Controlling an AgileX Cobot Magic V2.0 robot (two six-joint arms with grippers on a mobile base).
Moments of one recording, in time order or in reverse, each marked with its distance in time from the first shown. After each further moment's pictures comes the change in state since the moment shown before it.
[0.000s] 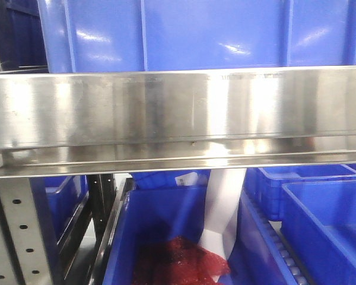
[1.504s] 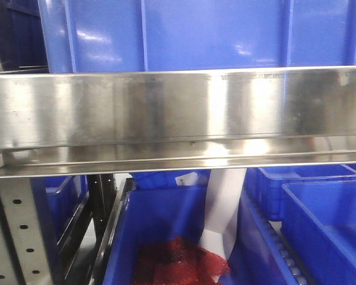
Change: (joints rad) left arm 0.000 0.000 0.000 0.000 0.000 0.000; right arm -0.069 -0.258 0.468 0.066 -0.125 0.015
